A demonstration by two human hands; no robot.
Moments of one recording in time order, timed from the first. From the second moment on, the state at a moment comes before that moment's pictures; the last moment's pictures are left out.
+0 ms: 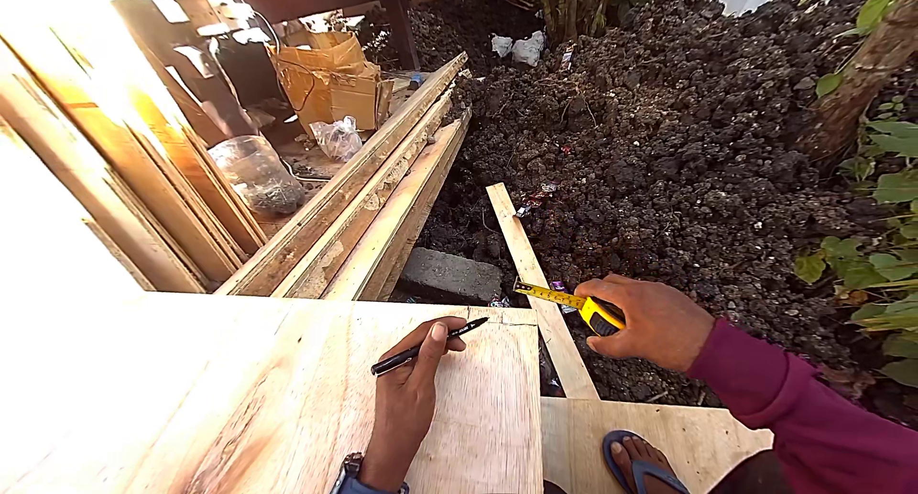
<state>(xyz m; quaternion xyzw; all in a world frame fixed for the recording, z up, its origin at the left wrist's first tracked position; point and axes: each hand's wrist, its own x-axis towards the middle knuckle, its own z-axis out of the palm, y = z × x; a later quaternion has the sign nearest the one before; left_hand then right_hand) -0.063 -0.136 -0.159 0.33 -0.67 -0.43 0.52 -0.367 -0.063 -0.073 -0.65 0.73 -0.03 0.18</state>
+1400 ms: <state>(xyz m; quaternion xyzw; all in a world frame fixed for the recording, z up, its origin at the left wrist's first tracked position) -0.089 -0.114 -0.167 0.32 -0.71 -0.43 0.46 -0.365 -0.062 -0.072 -0.65 0.73 -0.04 0.19</state>
